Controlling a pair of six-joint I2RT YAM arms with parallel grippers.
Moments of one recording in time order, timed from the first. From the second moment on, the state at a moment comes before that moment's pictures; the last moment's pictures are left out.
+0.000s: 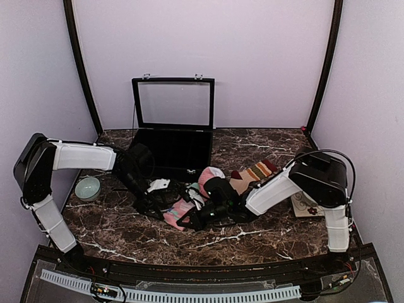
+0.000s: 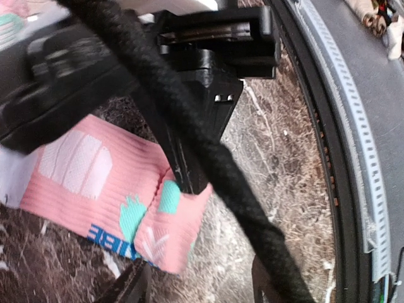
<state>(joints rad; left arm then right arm) -0.55 1.70 1.05 -0.79 0.73 0.99 1.06 2.11 1.03 0.49 -0.48 0.43</state>
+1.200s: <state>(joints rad) -0.62 1.92 1.14 -0.74 0.74 0.89 1.02 2.04 1.01 0.36 -0.51 0.44</state>
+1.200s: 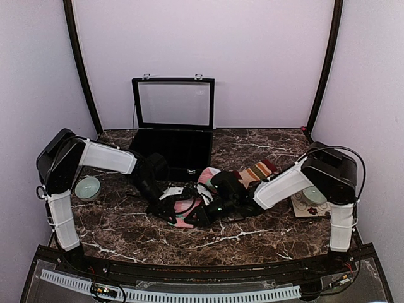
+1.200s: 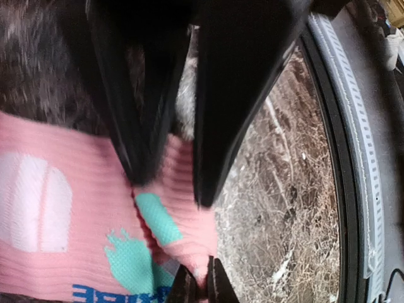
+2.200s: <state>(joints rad) -0.60 2.04 1.17 -0.96 0.83 0.65 1.31 1.52 0.44 0.70 0.29 -0.11</state>
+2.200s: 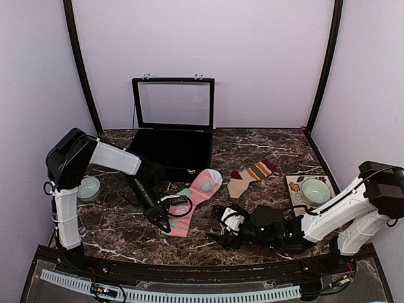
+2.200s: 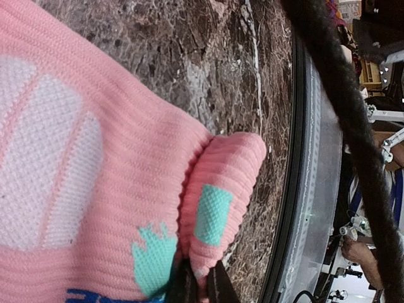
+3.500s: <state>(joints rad) -0.60 2.09 1.21 -1.03 0.86 0.62 1.28 2.05 0.91 0.61 -0.06 -0.52</state>
